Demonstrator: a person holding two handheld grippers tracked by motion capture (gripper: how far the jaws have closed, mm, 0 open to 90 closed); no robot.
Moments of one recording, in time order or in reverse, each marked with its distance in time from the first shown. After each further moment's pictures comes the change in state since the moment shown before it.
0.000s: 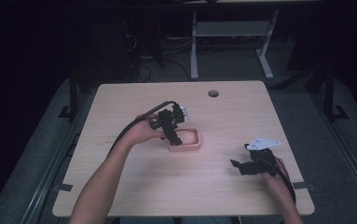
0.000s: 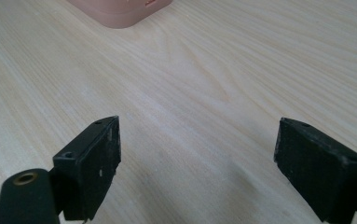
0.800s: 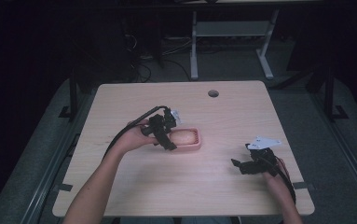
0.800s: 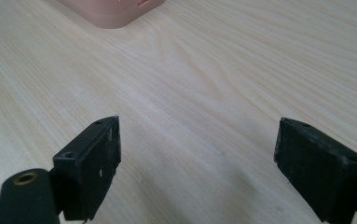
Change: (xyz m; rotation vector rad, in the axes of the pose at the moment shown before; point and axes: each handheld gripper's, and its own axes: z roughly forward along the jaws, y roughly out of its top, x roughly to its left) left arm -0.014 -0.027 -0.008 -0.046 -0.004 -0.023; right arm -0.002 0.000 -0.001 0.000 -0.013 0.019
